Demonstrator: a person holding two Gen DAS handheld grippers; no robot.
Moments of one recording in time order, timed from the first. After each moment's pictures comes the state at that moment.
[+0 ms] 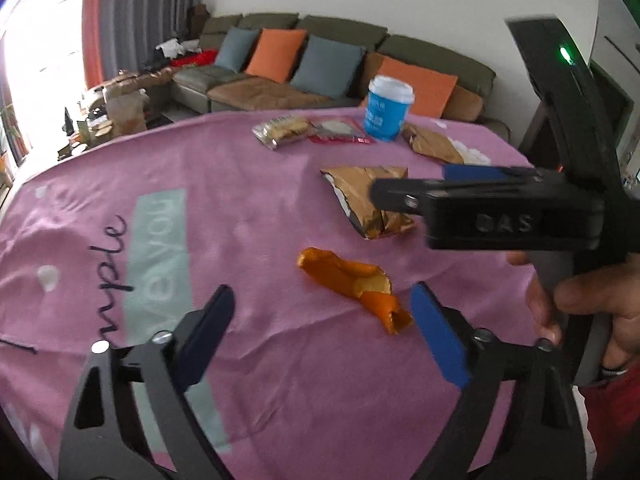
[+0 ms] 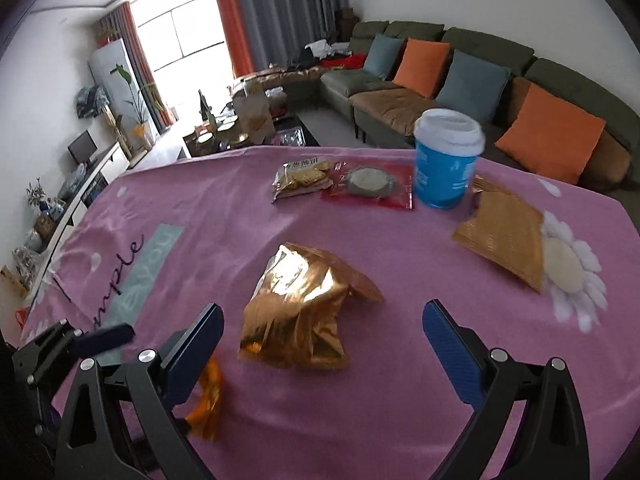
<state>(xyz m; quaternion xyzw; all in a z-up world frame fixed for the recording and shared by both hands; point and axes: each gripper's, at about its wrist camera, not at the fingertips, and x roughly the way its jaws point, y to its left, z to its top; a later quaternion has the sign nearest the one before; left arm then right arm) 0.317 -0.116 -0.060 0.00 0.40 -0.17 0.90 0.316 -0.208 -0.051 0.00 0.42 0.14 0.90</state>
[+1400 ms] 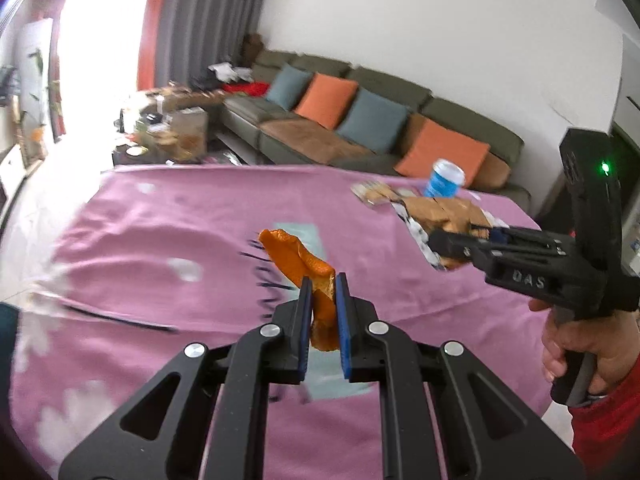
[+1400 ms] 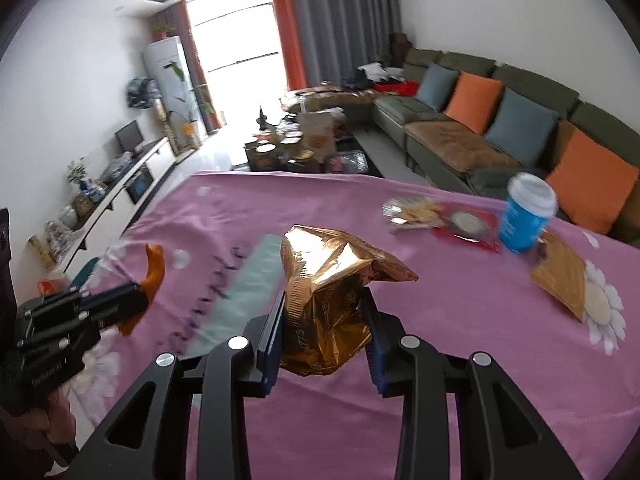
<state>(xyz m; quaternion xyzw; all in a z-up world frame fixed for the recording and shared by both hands) 0.255 0.015 -0.006 -0.07 0.32 -0.09 0.94 0.263 -0.134 -0.005 -0.02 0.37 0.23 0.90</state>
